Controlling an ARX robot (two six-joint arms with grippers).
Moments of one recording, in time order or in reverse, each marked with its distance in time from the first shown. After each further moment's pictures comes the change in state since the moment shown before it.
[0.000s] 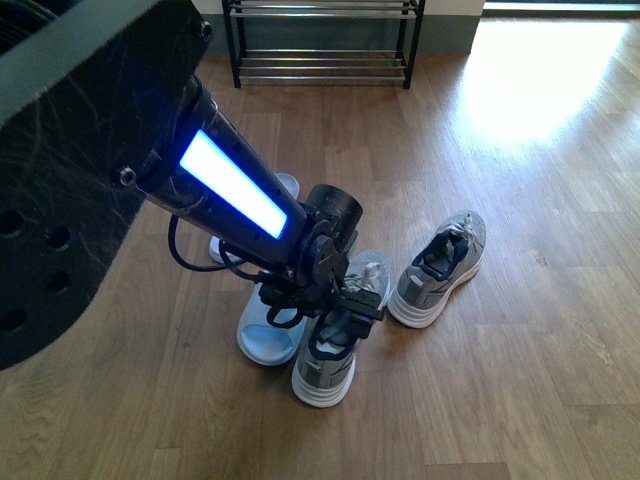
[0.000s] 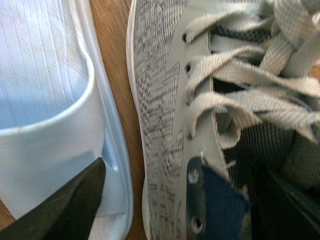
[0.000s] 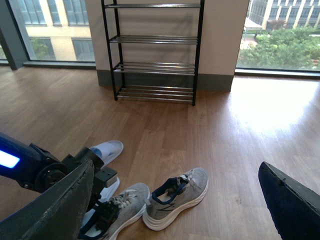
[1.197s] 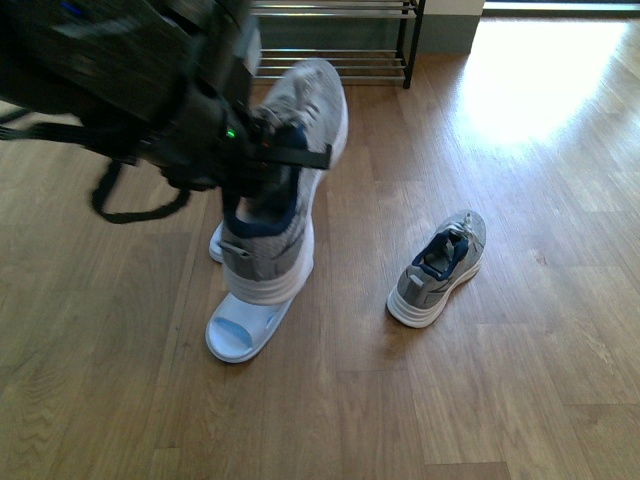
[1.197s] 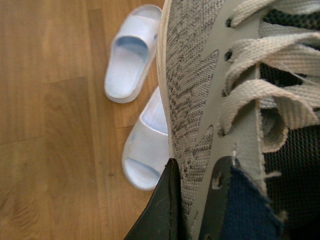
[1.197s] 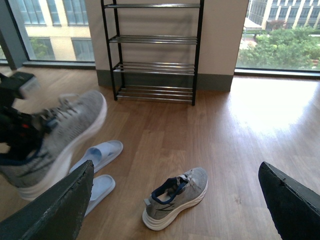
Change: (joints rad) left arm 0.060 -1.001 -0.928 0.266 -0.252 -0.110; right arm 0.000 0.000 0.000 0.000 0.000 0.000
